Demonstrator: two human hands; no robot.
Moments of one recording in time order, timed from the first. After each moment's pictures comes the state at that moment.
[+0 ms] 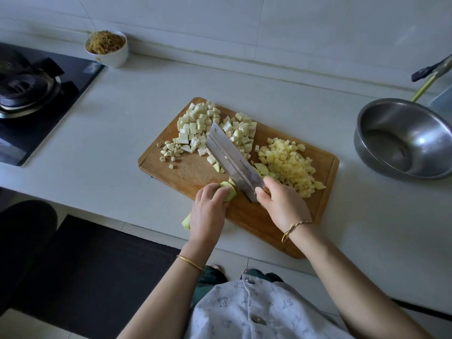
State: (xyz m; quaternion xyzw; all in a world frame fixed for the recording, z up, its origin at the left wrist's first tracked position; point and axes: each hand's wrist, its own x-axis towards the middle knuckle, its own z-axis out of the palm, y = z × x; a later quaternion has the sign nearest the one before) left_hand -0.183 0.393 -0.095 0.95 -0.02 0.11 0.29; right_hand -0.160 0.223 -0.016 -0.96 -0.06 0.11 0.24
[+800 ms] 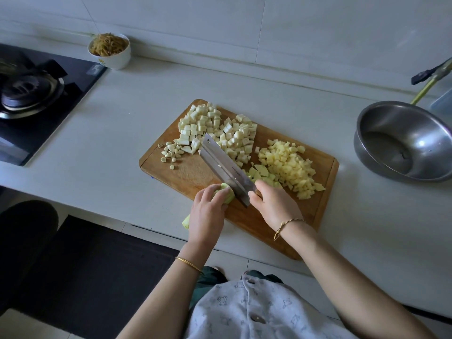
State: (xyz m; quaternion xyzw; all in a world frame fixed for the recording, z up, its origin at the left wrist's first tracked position) left_hand -0.186 0.394 -0.092 0.95 -0.02 0.11 0.28; right_hand -0.154 0.231 -0.024 -0.96 -0.08 0.14 0.22
